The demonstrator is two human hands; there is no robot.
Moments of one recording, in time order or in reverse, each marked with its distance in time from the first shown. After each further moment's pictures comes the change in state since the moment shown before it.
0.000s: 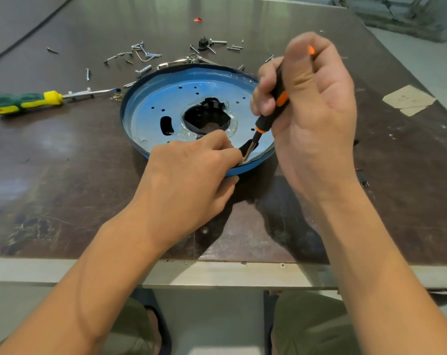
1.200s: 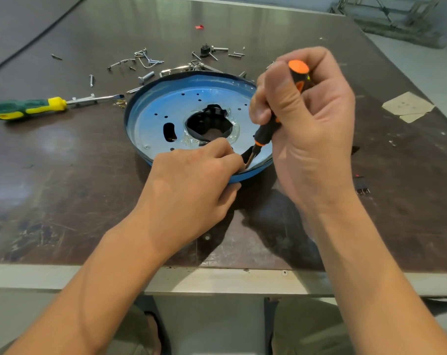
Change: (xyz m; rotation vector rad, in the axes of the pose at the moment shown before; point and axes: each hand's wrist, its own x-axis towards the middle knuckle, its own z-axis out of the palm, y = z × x) left_hand -0.001 0.001 -0.002 -0.015 -0.005 -0.021; right_hand -0.003 0.001 0.006 -0.031 -0.028 -0.094
